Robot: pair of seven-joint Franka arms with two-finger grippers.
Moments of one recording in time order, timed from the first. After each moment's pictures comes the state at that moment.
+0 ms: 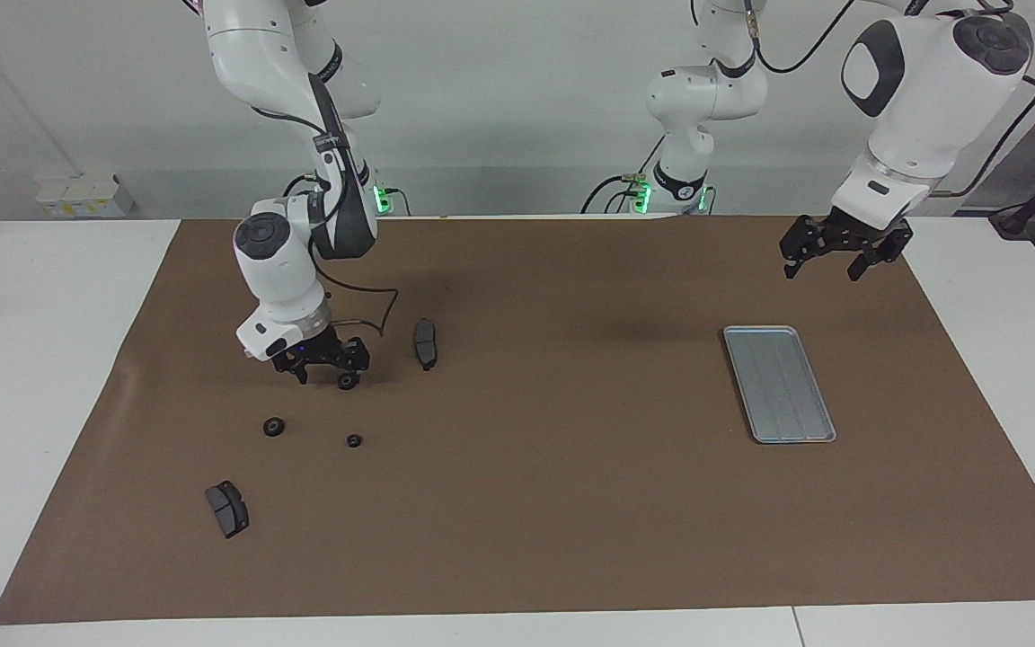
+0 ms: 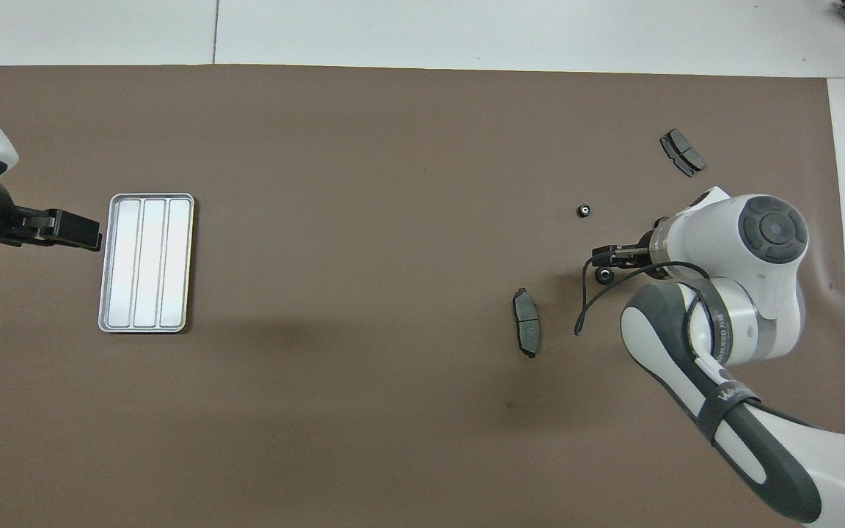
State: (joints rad) left arm -0.02 -0.02 -0.03 -1.72 -0.01 1.72 0.07; right arm 0.04 0.20 0.08 -2.19 -0.03 2.46 0.15
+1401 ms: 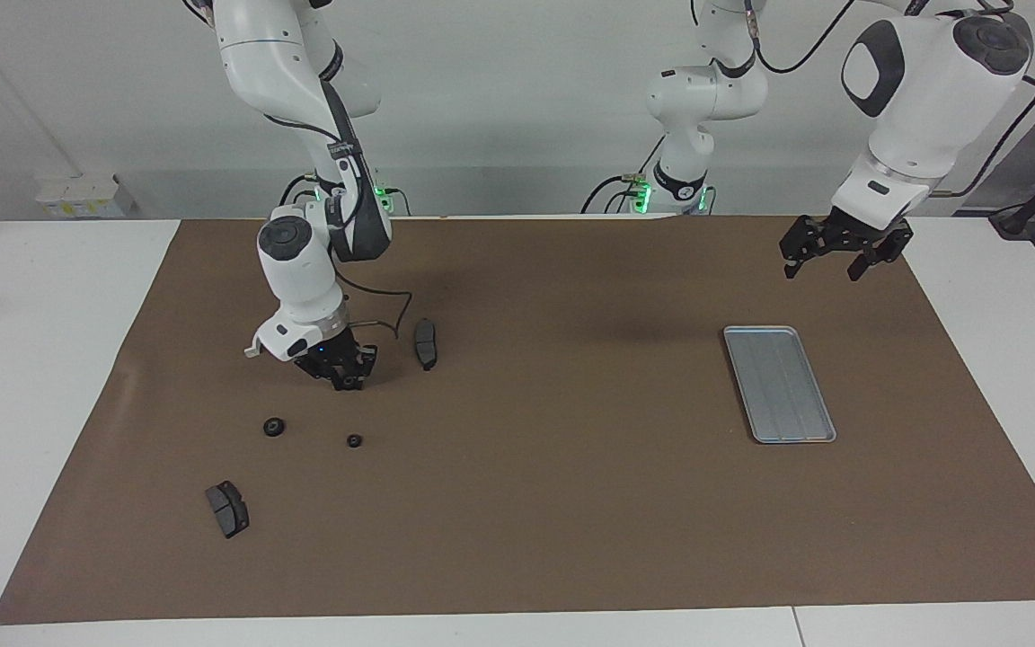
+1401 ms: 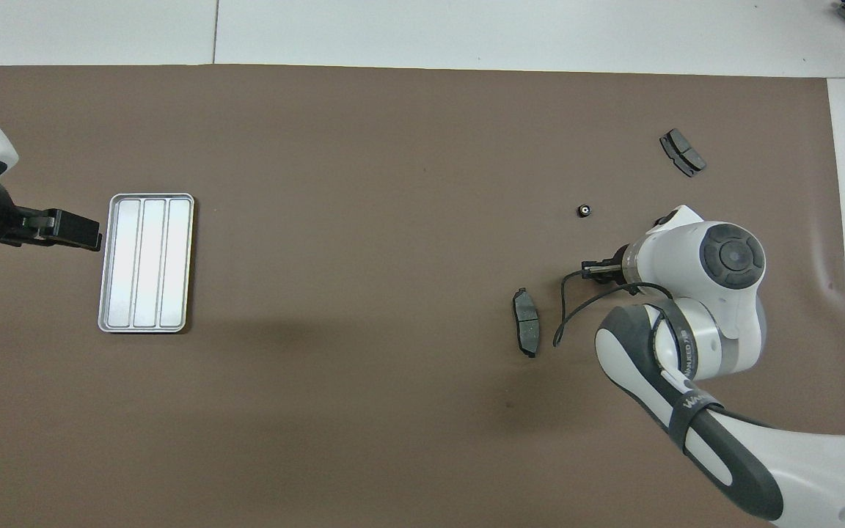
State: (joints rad) left arm -0.02 -0.02 -0.03 -1.72 -0.01 1.72 0.07; right arm 0.08 0.21 0.08 -2.21 -0.03 2.53 0.21
